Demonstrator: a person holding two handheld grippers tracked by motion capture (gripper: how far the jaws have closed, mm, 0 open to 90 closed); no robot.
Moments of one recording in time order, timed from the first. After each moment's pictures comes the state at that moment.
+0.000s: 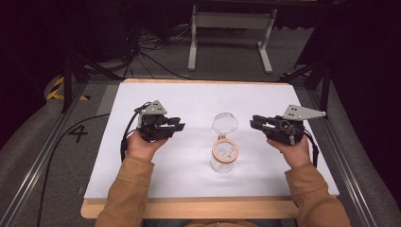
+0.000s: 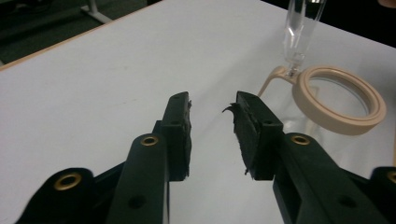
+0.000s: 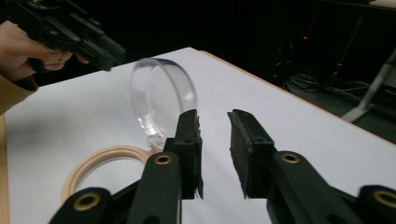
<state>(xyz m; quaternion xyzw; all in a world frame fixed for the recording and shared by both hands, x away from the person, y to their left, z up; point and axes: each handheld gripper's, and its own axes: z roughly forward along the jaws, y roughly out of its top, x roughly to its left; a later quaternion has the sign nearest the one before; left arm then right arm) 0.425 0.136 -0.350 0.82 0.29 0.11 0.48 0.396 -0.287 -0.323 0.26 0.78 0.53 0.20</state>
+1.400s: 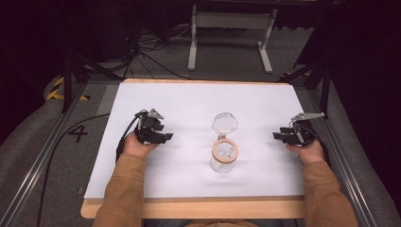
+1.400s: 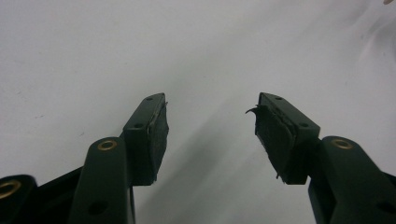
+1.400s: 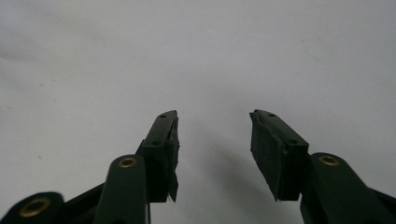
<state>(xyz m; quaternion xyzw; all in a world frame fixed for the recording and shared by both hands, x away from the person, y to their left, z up) 0.462 0.149 -0.416 0.86 0.36 0.10 0.34 0.450 -0.378 -0.415 0.45 0.81 0.34 0.17</state>
